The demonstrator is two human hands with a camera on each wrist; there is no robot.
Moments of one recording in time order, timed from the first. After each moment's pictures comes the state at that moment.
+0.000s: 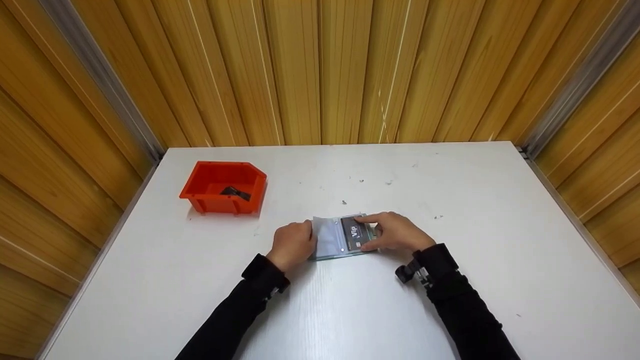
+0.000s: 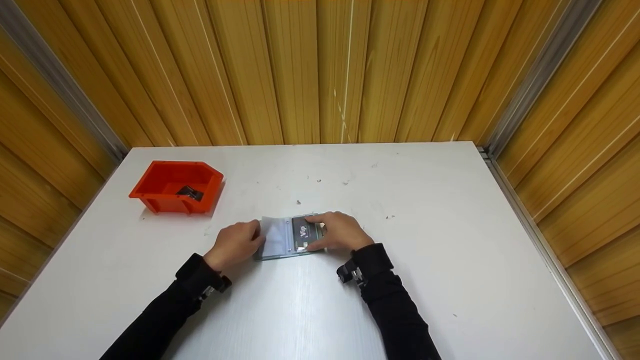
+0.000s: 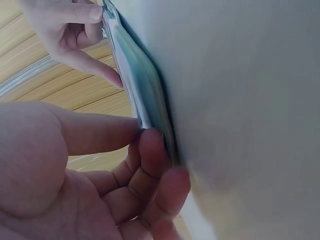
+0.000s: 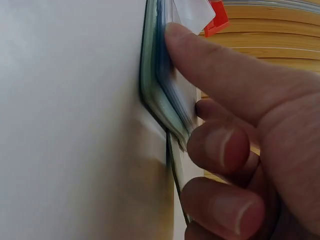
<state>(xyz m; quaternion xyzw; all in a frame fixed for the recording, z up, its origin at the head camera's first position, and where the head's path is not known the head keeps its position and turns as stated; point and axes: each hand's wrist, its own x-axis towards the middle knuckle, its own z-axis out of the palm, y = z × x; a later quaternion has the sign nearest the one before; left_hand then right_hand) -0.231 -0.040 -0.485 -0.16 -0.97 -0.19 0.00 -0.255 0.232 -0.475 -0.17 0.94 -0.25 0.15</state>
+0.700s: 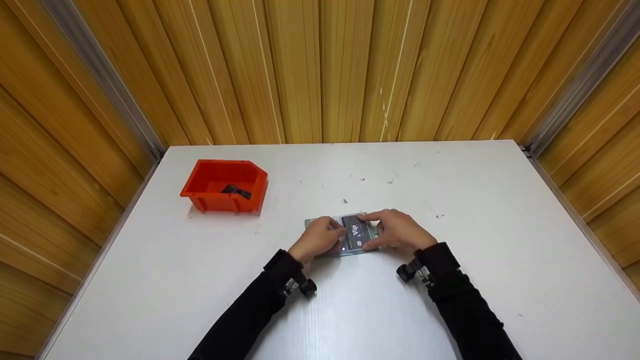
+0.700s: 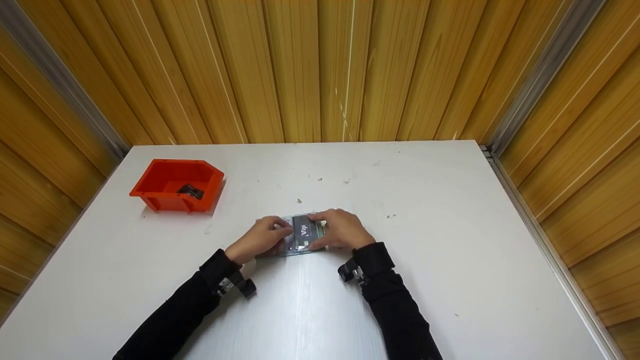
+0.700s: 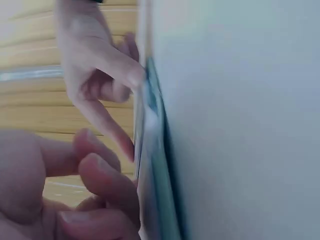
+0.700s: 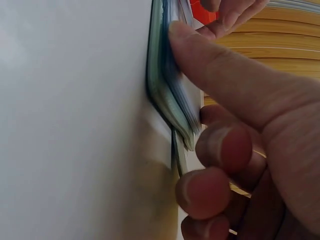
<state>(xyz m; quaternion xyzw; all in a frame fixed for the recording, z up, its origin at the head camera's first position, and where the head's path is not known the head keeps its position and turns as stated) -0.242 0.002 -0.487 -0.08 -0.85 -0.49 -0.16 -0.259 0.233 -0.476 -0.15 0.94 -0.27 0.16</state>
